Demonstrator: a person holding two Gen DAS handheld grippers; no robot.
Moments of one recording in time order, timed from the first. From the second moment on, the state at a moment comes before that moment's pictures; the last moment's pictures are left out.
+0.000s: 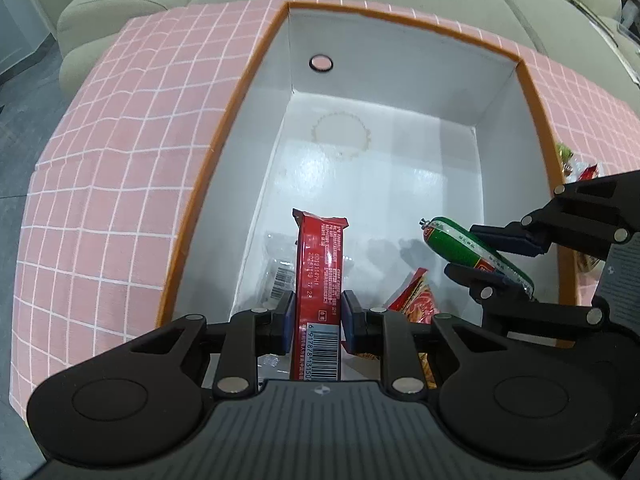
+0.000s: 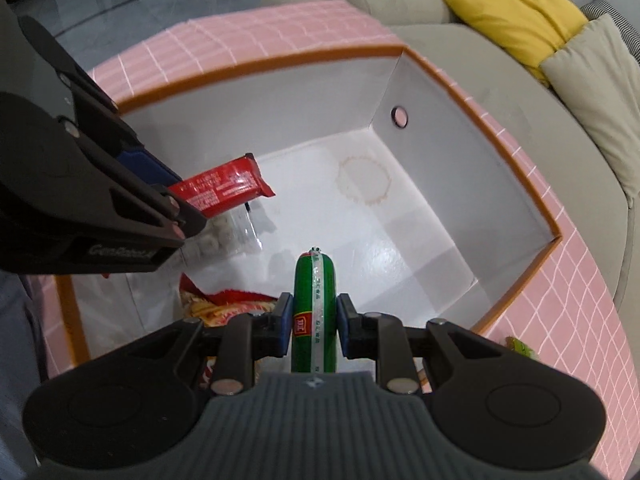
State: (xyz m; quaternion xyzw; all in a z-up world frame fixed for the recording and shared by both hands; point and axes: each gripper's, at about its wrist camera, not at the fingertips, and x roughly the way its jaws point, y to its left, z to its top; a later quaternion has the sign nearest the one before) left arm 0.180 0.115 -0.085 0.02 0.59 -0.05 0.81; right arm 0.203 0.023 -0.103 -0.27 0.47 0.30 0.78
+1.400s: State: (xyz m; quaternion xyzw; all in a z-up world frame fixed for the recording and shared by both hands) left arm 0.147 0.094 -0.032 0.04 0.53 -0.01 0.85; right arm 0.174 -0.026 -0.038 -0.19 0.43 0.26 0.84
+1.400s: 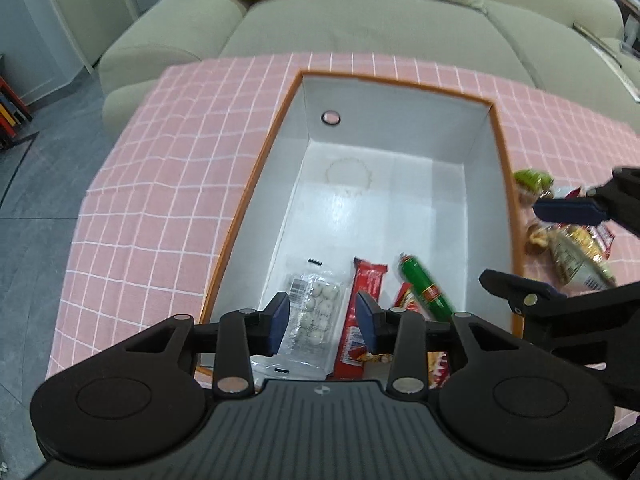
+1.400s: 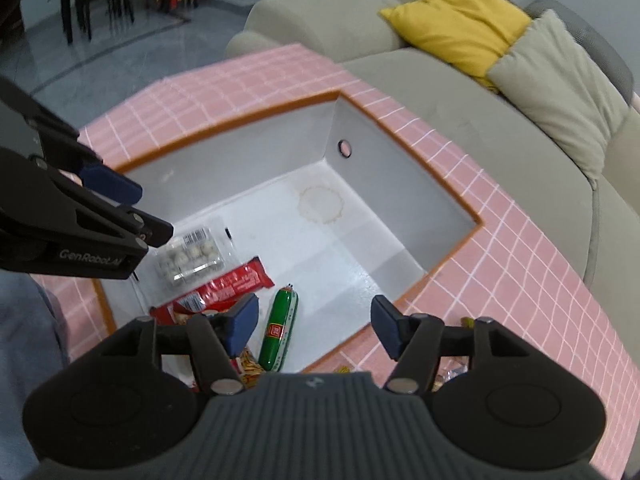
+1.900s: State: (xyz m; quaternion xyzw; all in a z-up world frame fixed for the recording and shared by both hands) left arm 0.096 0.042 0.017 0.03 0.44 -0.02 0.90; right arm 0.115 -0.097 -0.005 -0.08 0.38 0.21 0.90
